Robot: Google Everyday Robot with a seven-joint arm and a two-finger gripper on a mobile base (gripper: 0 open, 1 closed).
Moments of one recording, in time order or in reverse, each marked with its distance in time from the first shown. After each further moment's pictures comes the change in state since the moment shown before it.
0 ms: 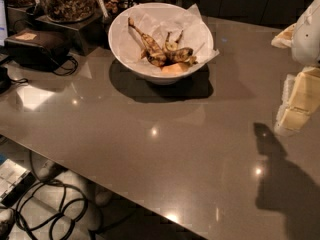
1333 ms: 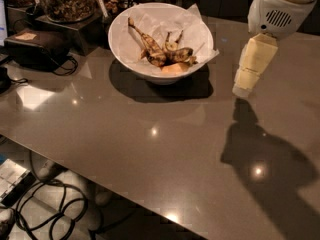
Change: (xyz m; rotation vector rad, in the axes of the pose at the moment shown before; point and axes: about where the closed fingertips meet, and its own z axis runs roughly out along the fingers) arm -0.044 -0.066 0.030 -0.054 0.072 0.147
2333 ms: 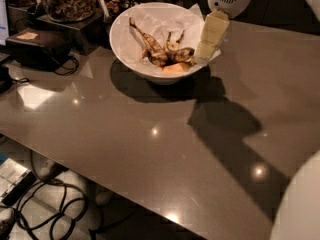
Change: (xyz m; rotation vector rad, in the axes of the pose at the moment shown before) arm -0.077 -0.065 0.021 0.026 -0.003 0.054
